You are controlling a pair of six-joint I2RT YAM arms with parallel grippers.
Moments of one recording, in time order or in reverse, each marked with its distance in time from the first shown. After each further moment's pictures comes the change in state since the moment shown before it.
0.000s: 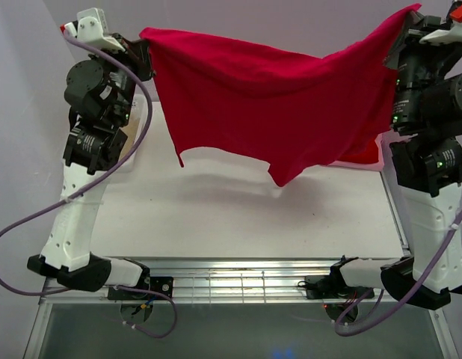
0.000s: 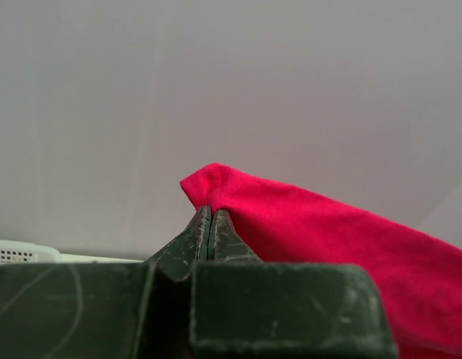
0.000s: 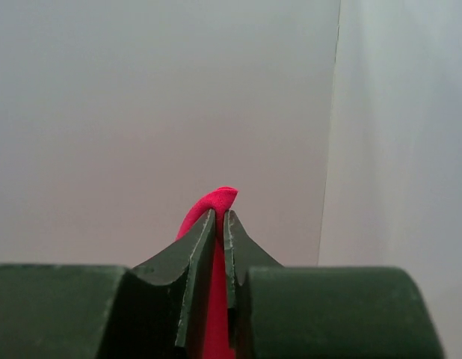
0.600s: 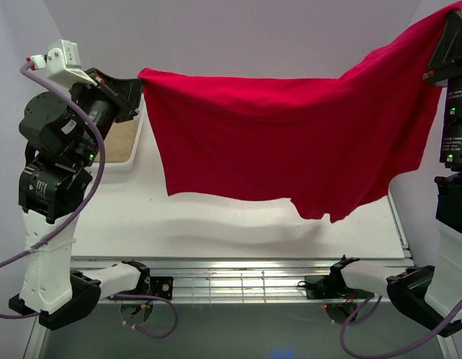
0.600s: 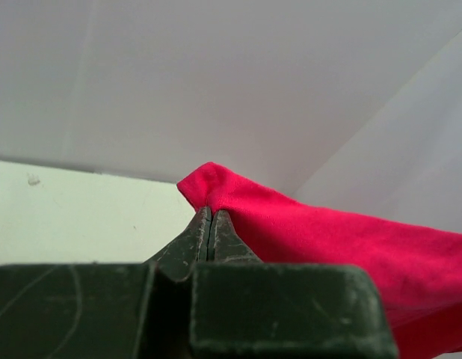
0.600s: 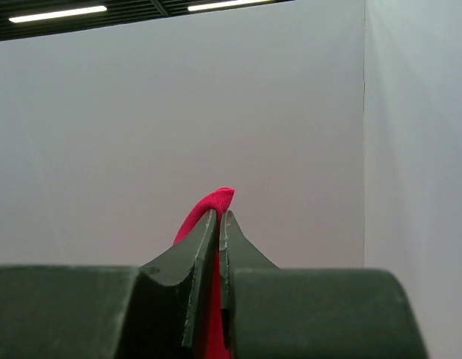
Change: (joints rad) left arm 0.000 -0.245 -0.023 -0.379 0.167 -0.240; right arm 0.000 -0.113 0.116 -0.129 -0.153 0.100
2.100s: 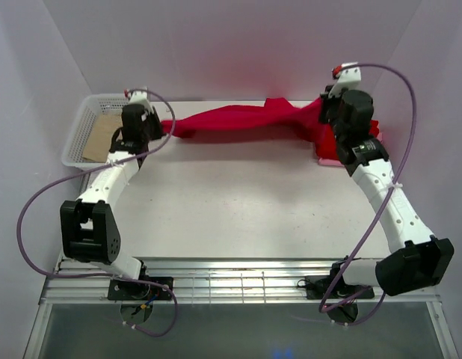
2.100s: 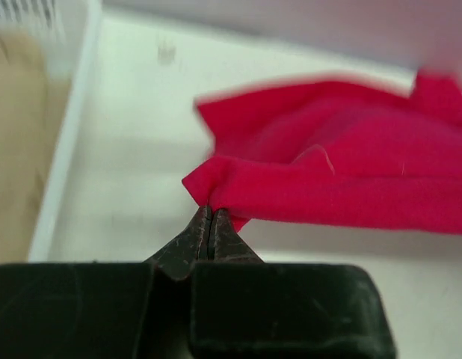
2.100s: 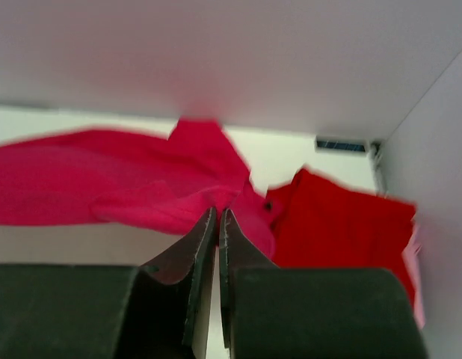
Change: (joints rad) left arm 0.290 0.390 -0.672 0.603 0.112 0.217; right arm -0.170 0.129 -0.824 0.236 -0.177 0.088
